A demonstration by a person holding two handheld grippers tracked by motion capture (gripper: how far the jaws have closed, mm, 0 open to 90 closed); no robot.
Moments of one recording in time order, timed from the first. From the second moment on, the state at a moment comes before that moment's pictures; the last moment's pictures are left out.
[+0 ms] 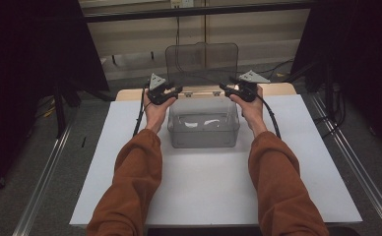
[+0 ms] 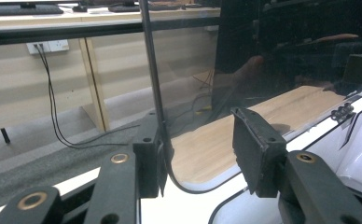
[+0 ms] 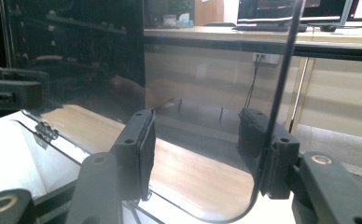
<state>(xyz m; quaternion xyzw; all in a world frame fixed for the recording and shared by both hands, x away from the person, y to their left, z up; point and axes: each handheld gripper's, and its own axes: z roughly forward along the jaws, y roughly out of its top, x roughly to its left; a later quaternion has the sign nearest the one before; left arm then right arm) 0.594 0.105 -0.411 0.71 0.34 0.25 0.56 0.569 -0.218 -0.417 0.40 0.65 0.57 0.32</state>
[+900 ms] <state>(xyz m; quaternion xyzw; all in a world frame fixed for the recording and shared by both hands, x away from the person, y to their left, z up) 0.596 0.100 -0.418 0.72 0.33 0.24 0.56 0.576 -0.214 -0.427 0.40 0.66 0.56 0.29</state>
